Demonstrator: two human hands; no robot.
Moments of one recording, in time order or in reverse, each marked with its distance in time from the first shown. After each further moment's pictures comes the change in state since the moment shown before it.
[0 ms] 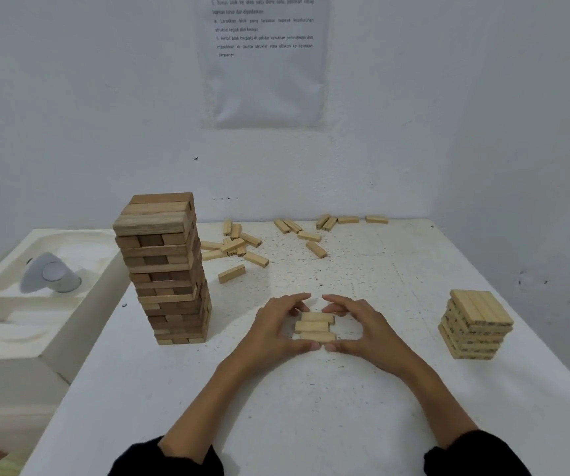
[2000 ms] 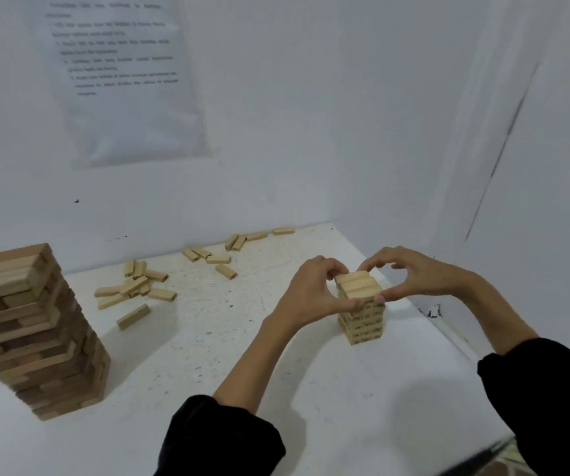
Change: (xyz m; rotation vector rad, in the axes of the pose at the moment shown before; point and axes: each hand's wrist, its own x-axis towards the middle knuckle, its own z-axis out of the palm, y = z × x) left_hand 0.090 0.166 0.083 -0.050 -0.110 0.333; right_hand -0.072 0.038 -0.211 -0.223 -0.041 0.146
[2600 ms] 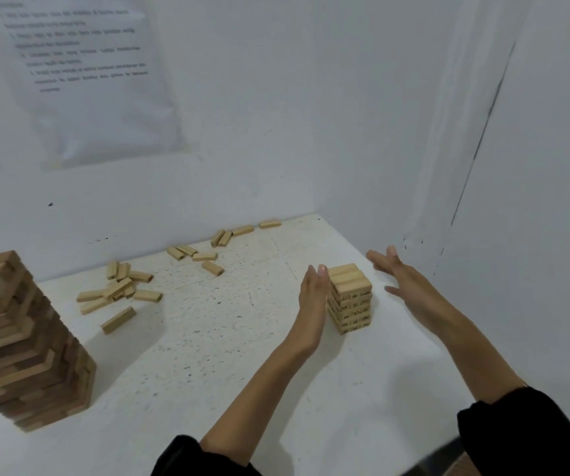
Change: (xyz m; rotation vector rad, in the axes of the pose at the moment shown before) left_hand -0.036 0.026 0.035 -0.548 -0.040 -0.464; right_hand -0.027 -0.006 0.061 0.641 0.427 0.293
